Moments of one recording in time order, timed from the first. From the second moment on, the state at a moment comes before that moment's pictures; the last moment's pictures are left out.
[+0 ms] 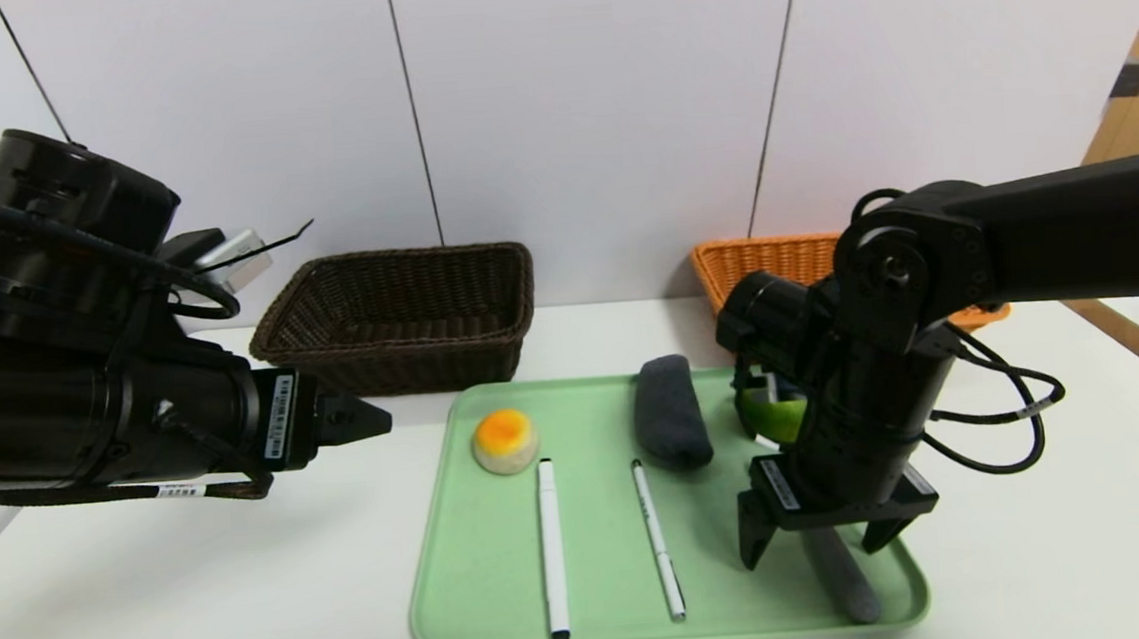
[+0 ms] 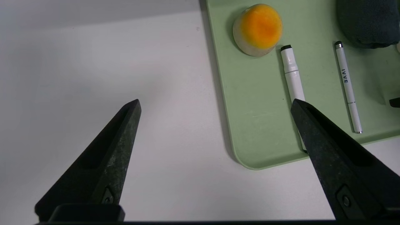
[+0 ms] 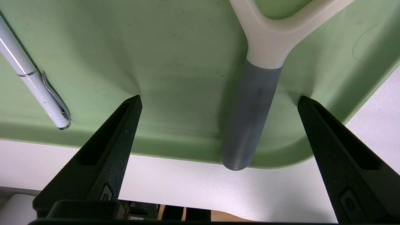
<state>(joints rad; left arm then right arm) -0.46 1.42 -1.16 0.47 0.09 -0.31 0.56 2.02 -1.55 1.05 0.07 0.44</state>
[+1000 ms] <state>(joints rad) -0.46 1.33 -1.09 0.47 0.05 -0.32 0.62 2.01 -1.55 1.06 0.01 0.52</state>
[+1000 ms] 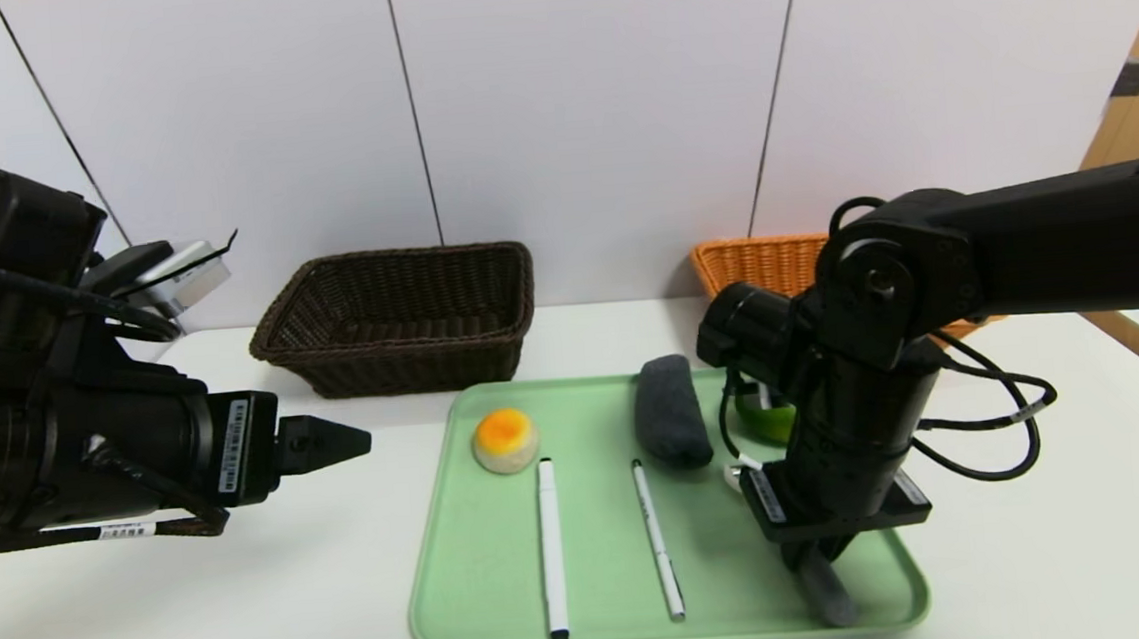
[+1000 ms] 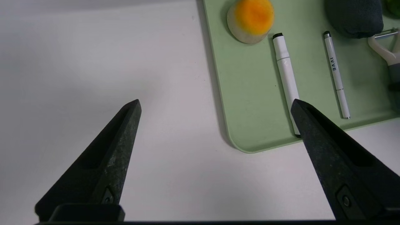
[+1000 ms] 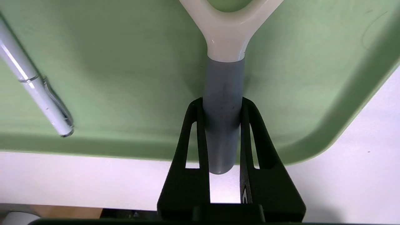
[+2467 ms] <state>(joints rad) -0.45 1.26 -1.06 0.37 0.12 -0.39 0.67 1.96 -1.95 0.34 0.00 0.47</state>
